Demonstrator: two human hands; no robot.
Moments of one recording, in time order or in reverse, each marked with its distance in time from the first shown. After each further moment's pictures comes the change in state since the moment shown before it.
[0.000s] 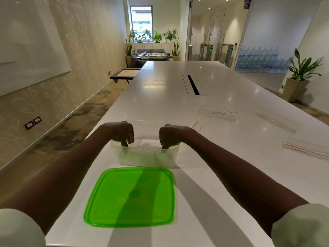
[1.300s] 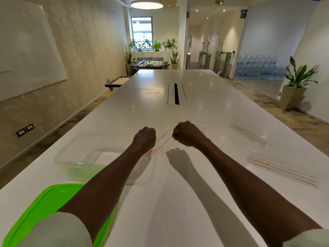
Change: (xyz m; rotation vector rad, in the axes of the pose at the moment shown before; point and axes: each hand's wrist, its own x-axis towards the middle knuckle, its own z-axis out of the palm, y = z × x) left_hand 0.073 0.246 0.090 0.228 0.548 0.002; right_hand -0.082 0.212 0.010 0.224 0.471 0.162
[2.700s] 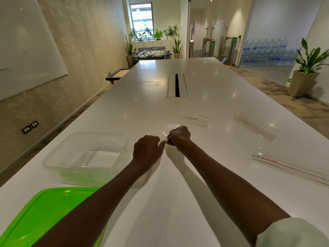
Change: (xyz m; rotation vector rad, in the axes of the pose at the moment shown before) left_hand -0.025 0.019 0.048 -0.071 0.367 0.054; right_hand 0.045 0.006 0.071 1.009 0.161 0.730
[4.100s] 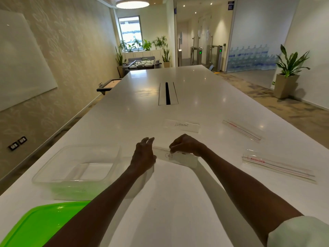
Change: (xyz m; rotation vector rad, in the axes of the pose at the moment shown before) left_hand 0.018 0.002 0.016 -0.199 -0.311 -0.078; right_hand 0.016 0.016 -0.078 -0.453 -0.401 -0.239
